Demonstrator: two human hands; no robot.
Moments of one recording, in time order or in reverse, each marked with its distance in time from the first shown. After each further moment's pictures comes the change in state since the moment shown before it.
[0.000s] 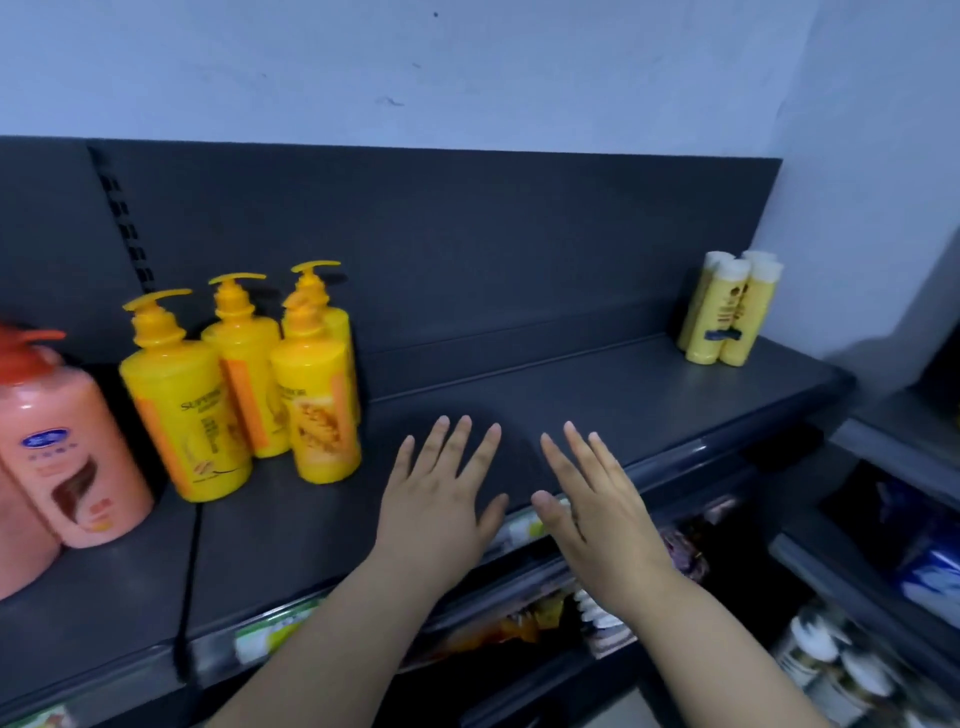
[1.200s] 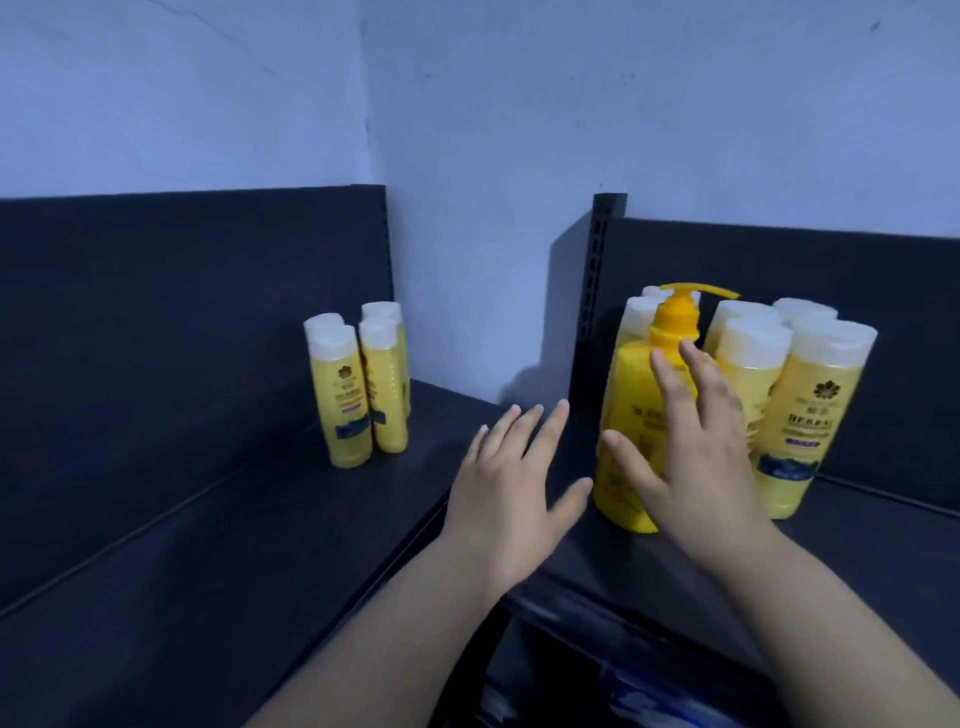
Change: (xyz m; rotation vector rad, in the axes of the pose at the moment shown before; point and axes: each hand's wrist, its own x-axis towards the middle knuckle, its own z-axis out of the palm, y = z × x) left_hand 0.344 0.464 0.066 -0.568 0.117 0.662; right_hand 0.028 0.458 -0.226 -0.327 0.694 0.468
